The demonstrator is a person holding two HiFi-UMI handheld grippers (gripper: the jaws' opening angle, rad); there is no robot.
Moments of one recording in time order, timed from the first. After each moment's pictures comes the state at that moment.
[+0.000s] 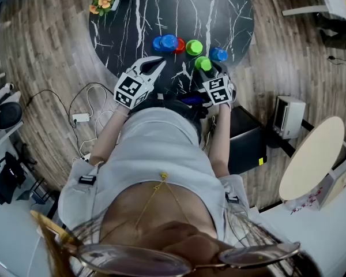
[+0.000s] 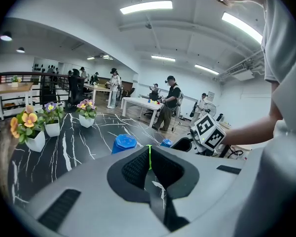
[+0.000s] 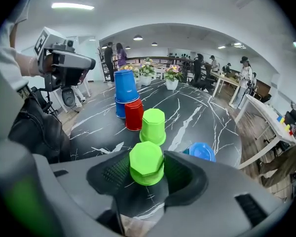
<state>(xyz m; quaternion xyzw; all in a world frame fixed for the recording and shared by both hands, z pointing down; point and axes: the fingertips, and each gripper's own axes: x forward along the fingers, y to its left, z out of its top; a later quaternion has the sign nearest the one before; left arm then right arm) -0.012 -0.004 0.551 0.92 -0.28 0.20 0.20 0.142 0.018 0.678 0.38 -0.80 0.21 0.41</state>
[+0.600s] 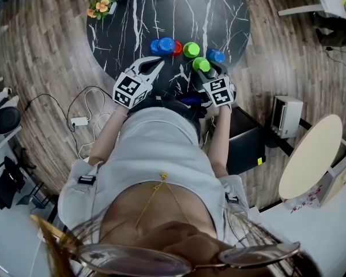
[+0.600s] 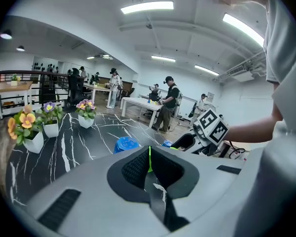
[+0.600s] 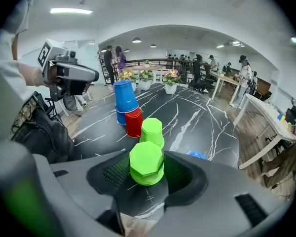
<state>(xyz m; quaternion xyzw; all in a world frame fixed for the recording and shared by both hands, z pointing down) -0.011 -0.013 0.549 0.92 -0.27 0.20 0.21 0.143 0.012 0.653 0.38 -0.81 0.22 0.40</state>
